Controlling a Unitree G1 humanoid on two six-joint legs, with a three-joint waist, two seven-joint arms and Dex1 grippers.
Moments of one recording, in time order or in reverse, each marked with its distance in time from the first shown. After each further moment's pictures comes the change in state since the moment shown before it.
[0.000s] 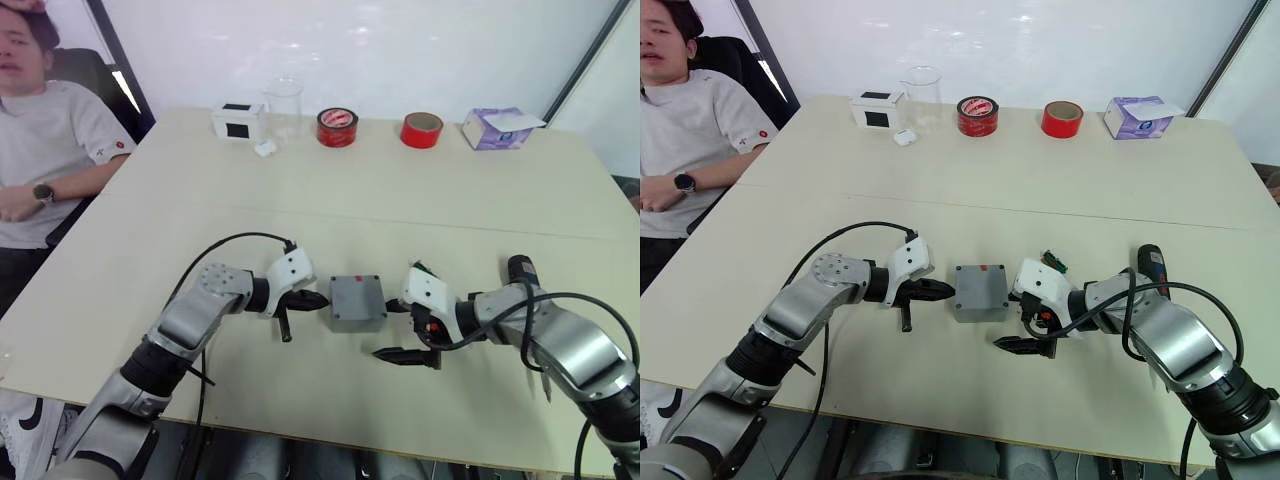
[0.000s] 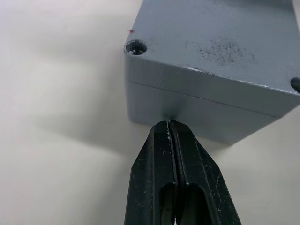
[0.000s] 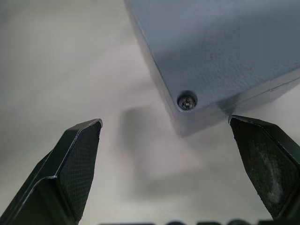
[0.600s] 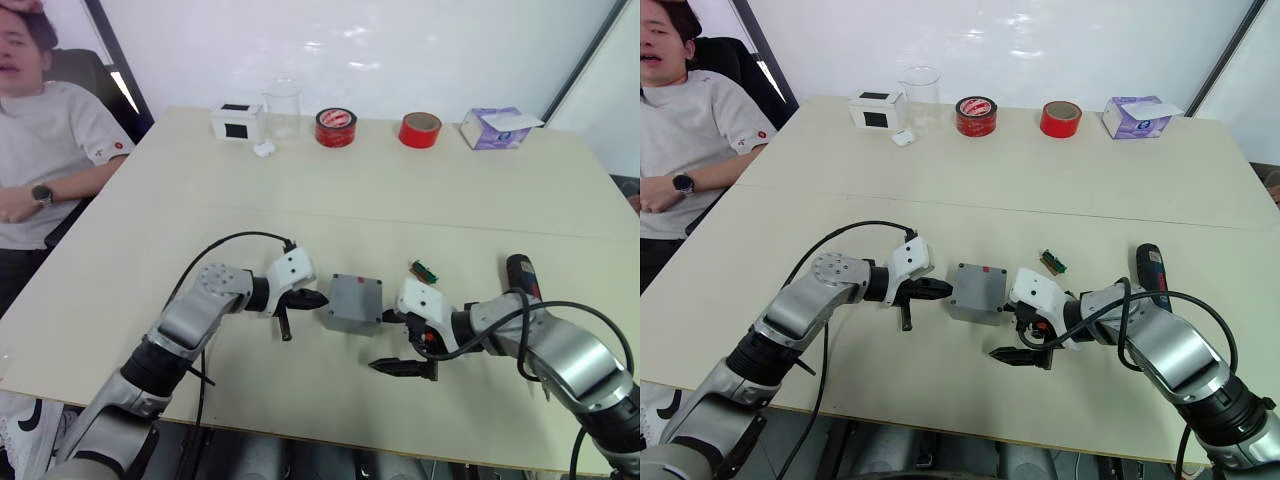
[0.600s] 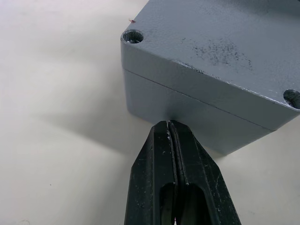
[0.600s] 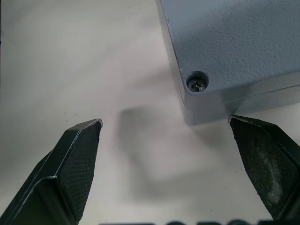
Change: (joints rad) left arm 0.000 -0.005 0.002 0.000 0.006 0.000 0.007; right arm 0.025 0.023 -0.002 -0.035 0.005 0.052 -0.026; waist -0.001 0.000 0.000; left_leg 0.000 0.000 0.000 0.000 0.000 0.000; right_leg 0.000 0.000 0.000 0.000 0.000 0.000
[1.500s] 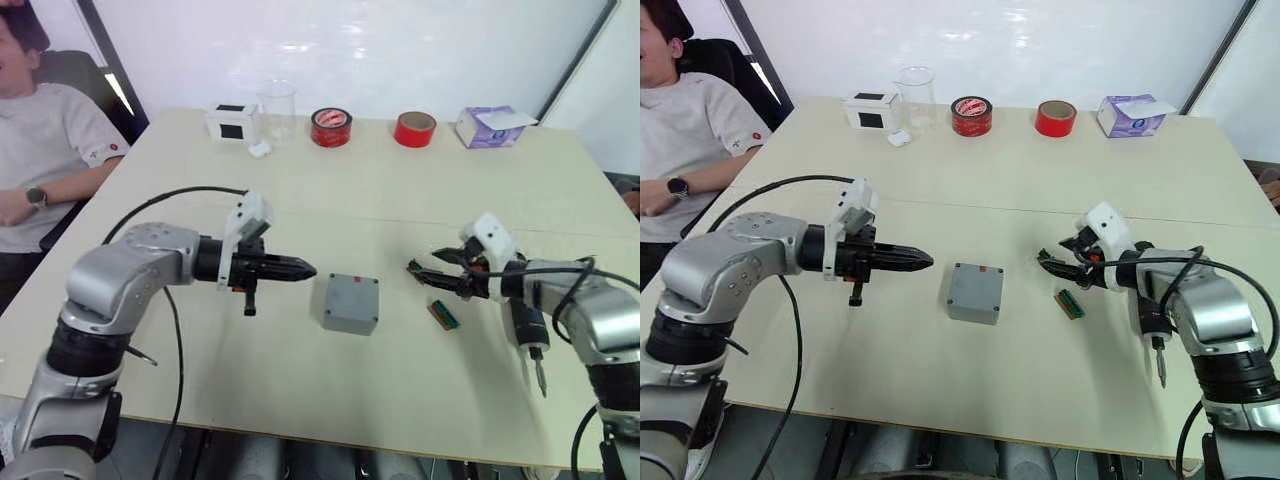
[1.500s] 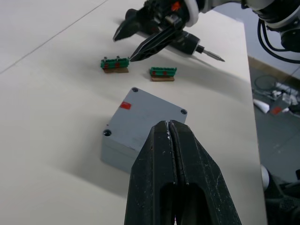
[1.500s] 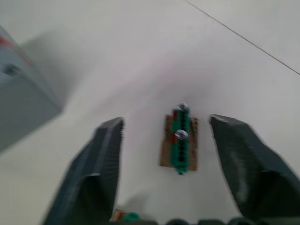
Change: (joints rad) left arm -0.118 0.198 0.305 -0.232 -0.452 0.394 -0.113; right arm -0.073 0.076 -0.263 0.448 -0.061 -0.242 -0.121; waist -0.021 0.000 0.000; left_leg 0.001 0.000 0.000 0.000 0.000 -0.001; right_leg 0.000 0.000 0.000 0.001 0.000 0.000
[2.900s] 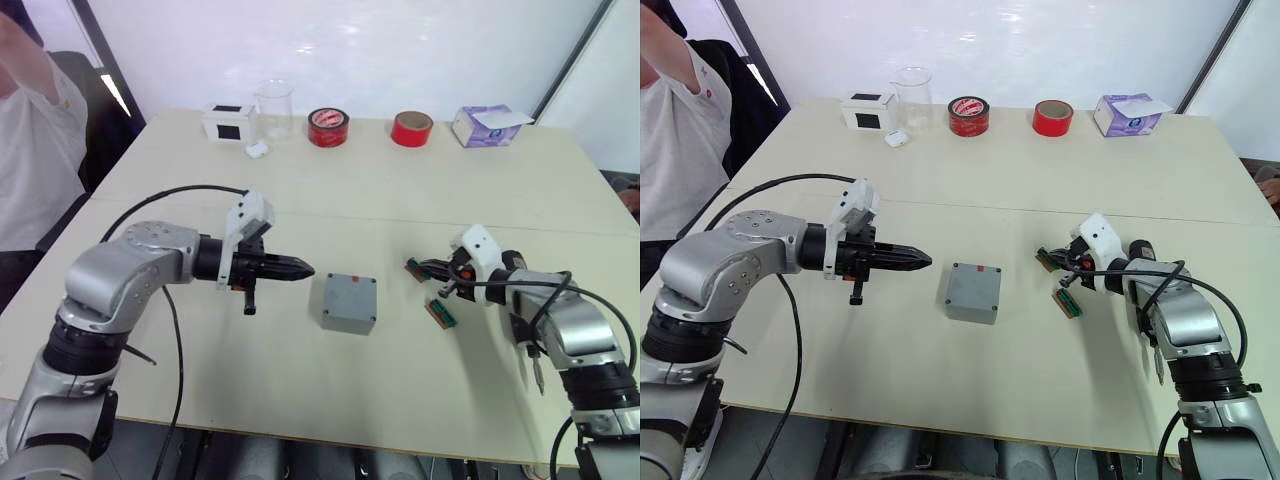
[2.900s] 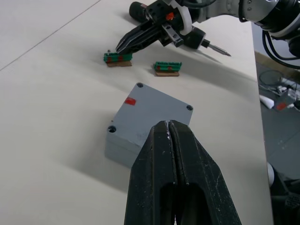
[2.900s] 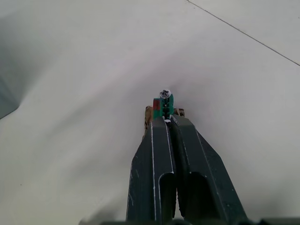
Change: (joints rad) left arm 0.014 0.001 -0.021 0.004 0.000 -0.004 0.026; right arm 0.013 0.078 -0.017 0.080 -0.061 -0.106 -0.035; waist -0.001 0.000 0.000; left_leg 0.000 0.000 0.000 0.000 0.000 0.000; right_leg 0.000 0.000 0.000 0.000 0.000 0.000
